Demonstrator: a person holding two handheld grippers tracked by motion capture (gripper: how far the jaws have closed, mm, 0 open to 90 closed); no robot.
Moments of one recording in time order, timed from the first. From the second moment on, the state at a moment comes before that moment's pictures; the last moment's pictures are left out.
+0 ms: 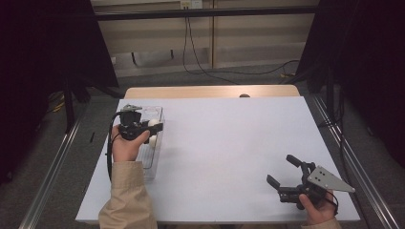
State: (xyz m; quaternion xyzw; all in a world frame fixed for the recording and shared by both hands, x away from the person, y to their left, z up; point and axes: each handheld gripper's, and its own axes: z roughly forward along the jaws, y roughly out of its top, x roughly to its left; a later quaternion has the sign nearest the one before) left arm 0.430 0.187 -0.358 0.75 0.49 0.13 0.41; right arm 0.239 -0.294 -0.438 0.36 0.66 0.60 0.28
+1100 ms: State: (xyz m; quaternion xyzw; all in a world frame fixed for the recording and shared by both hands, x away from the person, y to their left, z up) left arm 0.430 0.204 -0.363 0.75 0.52 0.16 0.39; right arm 0.239 -0.293 -0.438 0.36 0.66 0.60 0.28
